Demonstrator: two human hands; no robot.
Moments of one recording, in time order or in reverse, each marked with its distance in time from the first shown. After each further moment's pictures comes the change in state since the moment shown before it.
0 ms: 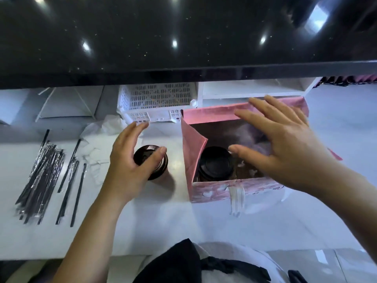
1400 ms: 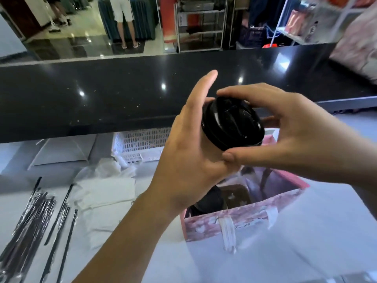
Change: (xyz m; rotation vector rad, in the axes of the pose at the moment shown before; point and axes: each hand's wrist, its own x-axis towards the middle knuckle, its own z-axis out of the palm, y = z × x) left_hand 0.022 0.179 0.011 -0.234 -0.146 0.503; right_hand 0.020 -0.032 -0.110 0.489 0.050 -0.196
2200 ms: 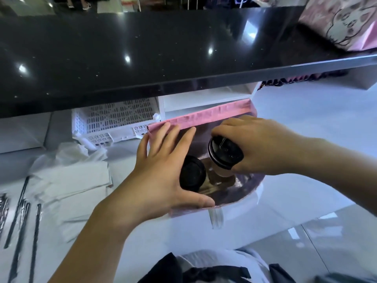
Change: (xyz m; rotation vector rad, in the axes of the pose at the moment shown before) left_hand -0.040 -0.054 0.001 0.519 -0.678 -0.217; right_hand -0.025 0.063 0.051 -0.737 -0.451 0.277
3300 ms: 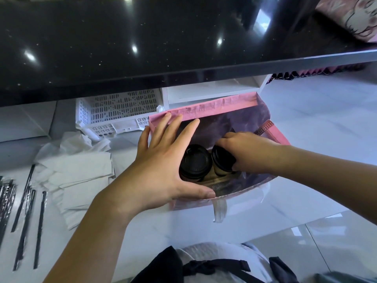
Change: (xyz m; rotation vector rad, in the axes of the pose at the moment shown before) left_hand 0.006 0.001 0.000 -0.069 -0.038 -0.047; right_hand 0.037 0.023 0.067 -0.052 -0.139 -0.047
